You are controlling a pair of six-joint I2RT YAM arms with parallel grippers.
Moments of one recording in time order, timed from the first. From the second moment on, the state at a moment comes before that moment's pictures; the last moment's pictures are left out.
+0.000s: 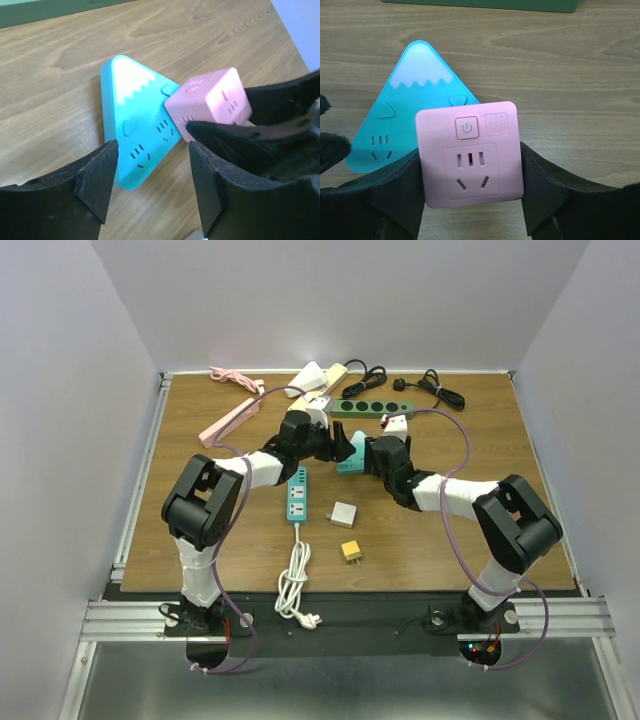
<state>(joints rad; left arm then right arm) -0.54 1.88 1.10 0.42 0.34 -0.42 0.60 1.69 0.86 0.29 0.48 0.29</state>
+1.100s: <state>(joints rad) -0.50 2.10 1.17 0.50 0.42 -0.44 0.55 1.76 0.96 0.27 0.42 0.29</state>
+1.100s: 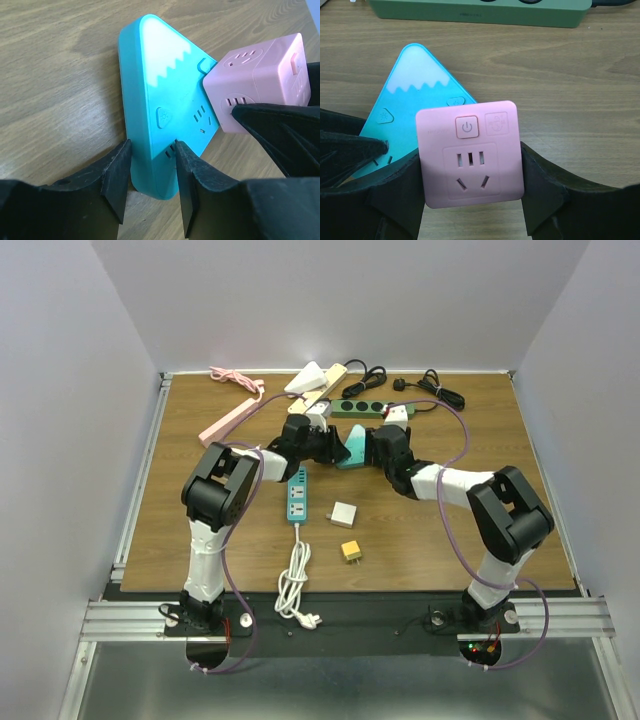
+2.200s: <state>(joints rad) -0.47 2.13 1.24 0.44 0.48 -0.41 0.54 1.81 0.97 0.29 0.40 0.31</state>
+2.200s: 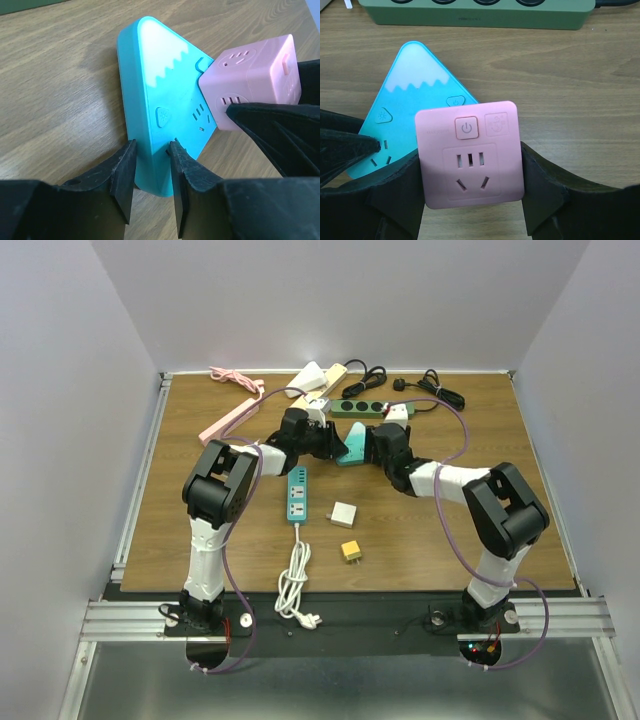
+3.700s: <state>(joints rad) -0.54 2.00 1.08 0.41 0.55 -0.45 0.55 1.51 0.88 -0.16 0.36 0.43</state>
